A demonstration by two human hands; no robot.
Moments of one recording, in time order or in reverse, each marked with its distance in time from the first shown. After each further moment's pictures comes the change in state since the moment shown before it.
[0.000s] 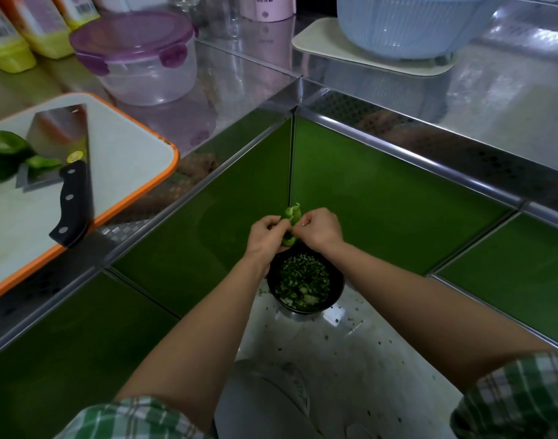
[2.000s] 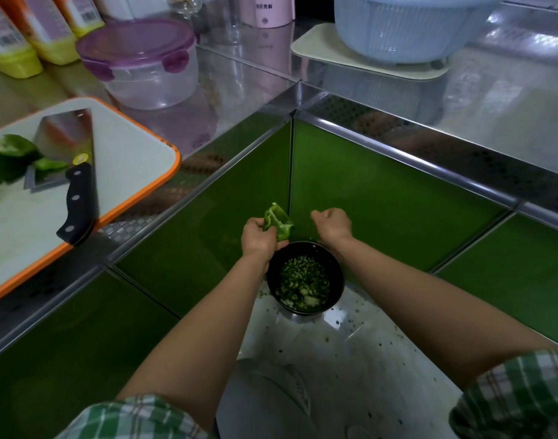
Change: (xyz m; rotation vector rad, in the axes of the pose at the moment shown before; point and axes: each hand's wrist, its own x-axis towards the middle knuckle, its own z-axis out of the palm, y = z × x) left_hand 0.001 0.003 -0.004 -0.060 0.138 -0.041; right_hand 0.008 0.012 -0.013 0.315 0.047 0.173
